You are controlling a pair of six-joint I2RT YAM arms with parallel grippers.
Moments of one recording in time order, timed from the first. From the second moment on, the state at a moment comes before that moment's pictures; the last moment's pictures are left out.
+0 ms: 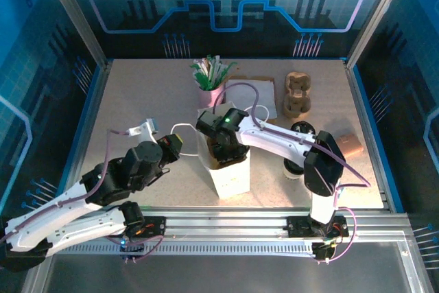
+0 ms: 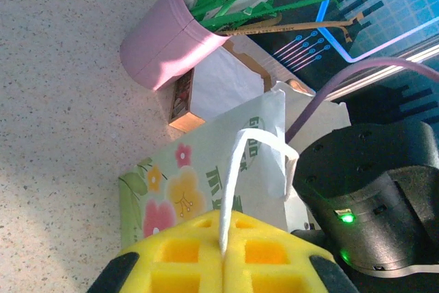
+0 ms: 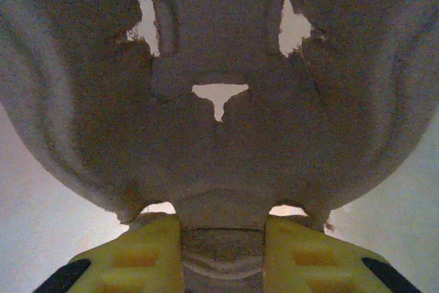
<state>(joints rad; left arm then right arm) -0.98 0.69 0.85 -0.66 -0.56 -1.16 0.96 1.84 1.57 -1.24 0.06 0.71</state>
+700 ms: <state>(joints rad) -0.99 0.69 0.85 -0.66 -0.56 -1.16 0.94 1.84 1.48 -1.17 0.05 0.74</state>
